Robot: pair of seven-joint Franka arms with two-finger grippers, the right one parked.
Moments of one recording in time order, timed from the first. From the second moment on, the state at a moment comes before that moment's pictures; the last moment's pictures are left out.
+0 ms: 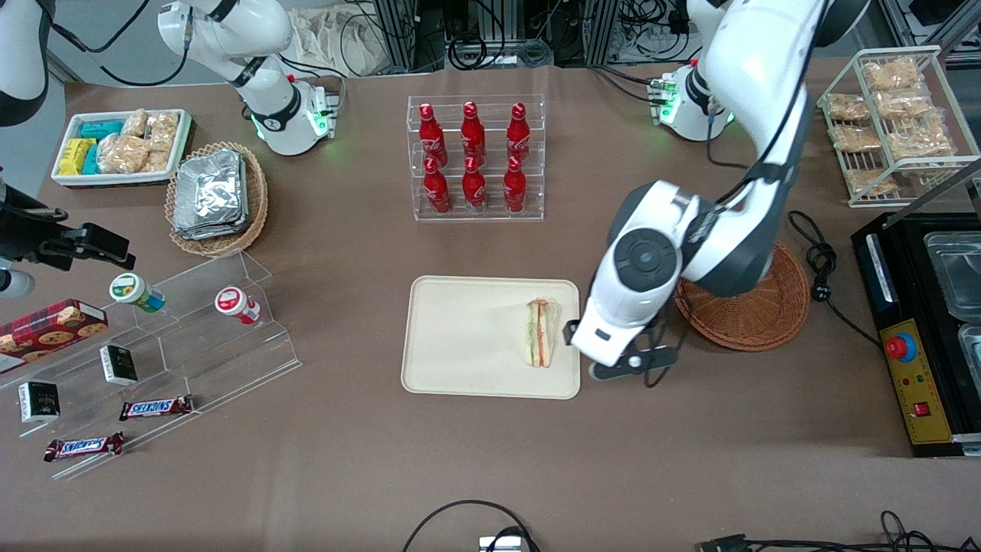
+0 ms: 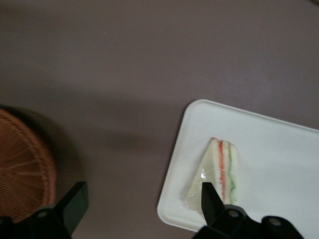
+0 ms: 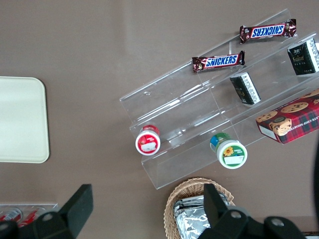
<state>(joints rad) -0.36 0.53 -0.14 -1.35 0.13 1.84 -0.75</state>
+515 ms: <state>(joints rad) -0.22 0.39 -0.13 -1.35 0.17 1.69 -0.67</state>
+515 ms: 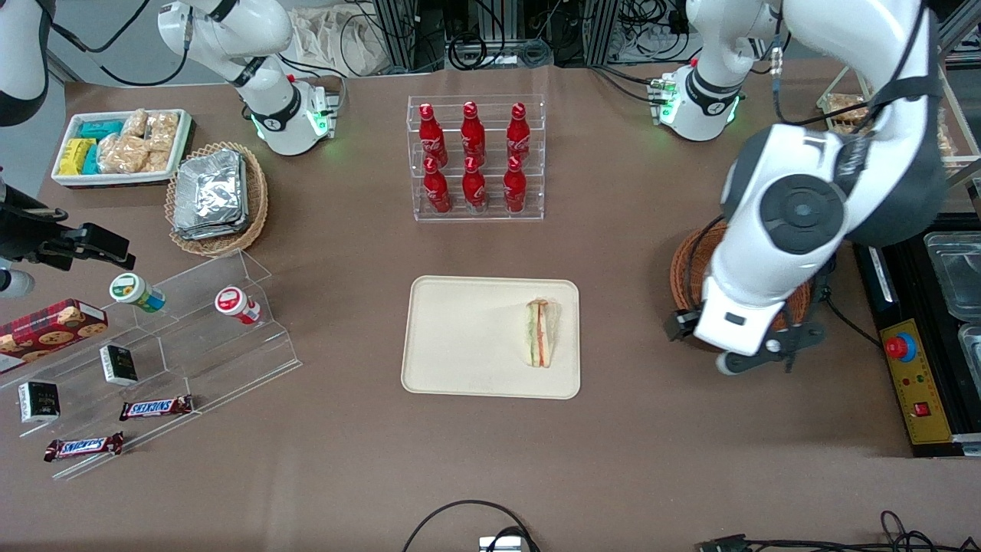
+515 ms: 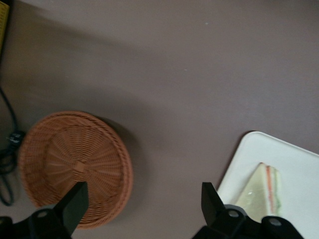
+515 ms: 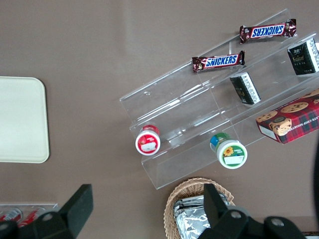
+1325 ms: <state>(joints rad) -0.07 0.23 -0.11 -1.41 0.07 1.59 -0.30</state>
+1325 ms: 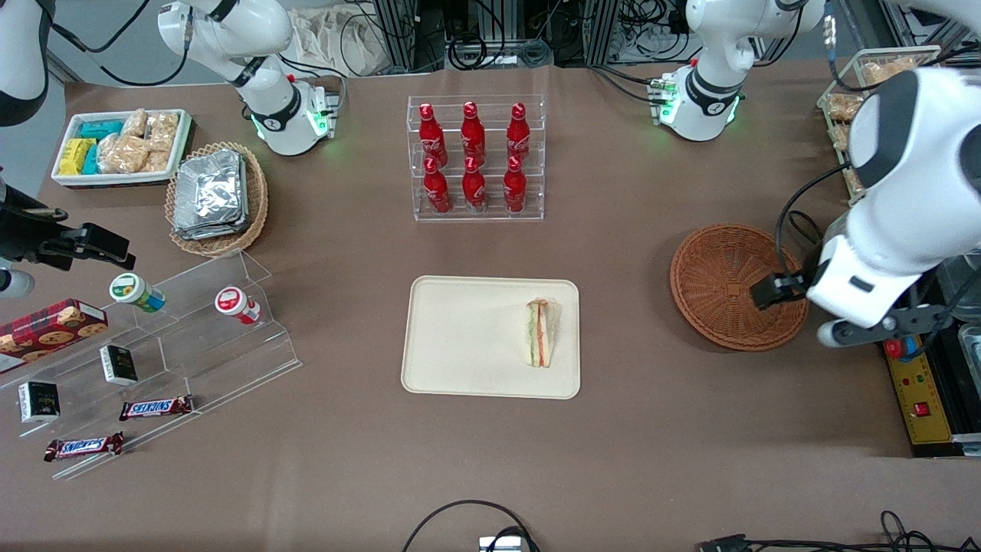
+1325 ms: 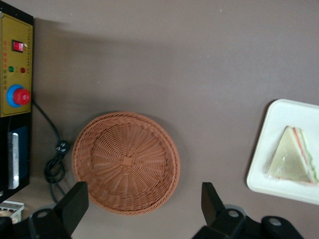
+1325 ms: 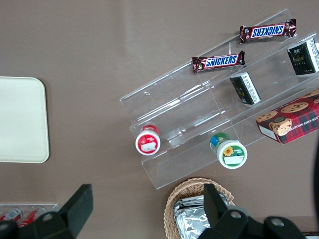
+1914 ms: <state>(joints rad) -0.06 0.02 -0.04 -1.52 0.00 1.52 -0.13</state>
